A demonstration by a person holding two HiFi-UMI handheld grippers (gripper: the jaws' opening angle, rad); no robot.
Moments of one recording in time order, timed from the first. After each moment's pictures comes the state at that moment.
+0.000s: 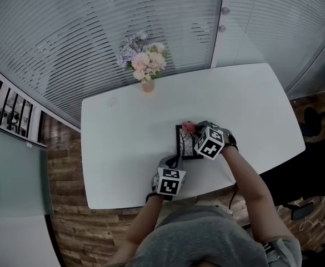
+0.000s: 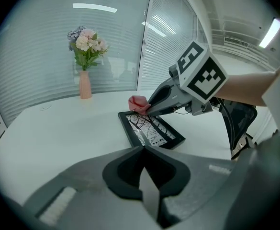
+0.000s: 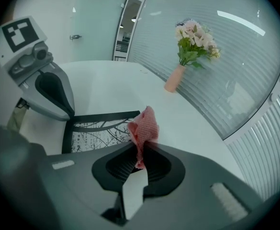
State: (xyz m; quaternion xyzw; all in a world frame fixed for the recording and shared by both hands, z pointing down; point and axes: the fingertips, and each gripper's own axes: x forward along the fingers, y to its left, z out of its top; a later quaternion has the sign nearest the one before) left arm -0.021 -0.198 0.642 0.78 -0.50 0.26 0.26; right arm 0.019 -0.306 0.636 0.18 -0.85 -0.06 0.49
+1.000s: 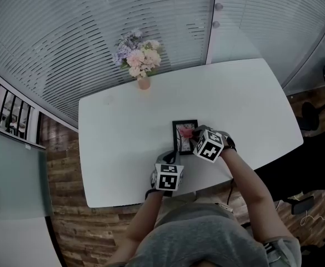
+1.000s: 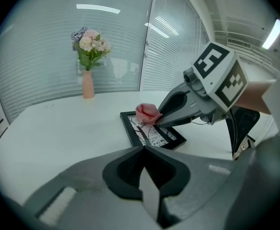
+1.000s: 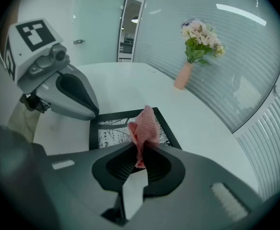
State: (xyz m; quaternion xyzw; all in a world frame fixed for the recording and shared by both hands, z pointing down) left arm -0.022 -0.199 0.642 0.77 -0.52 0.26 0.27; right arm 0.024 -0.262 0.640 0.15 -0.86 -0.02 0.50
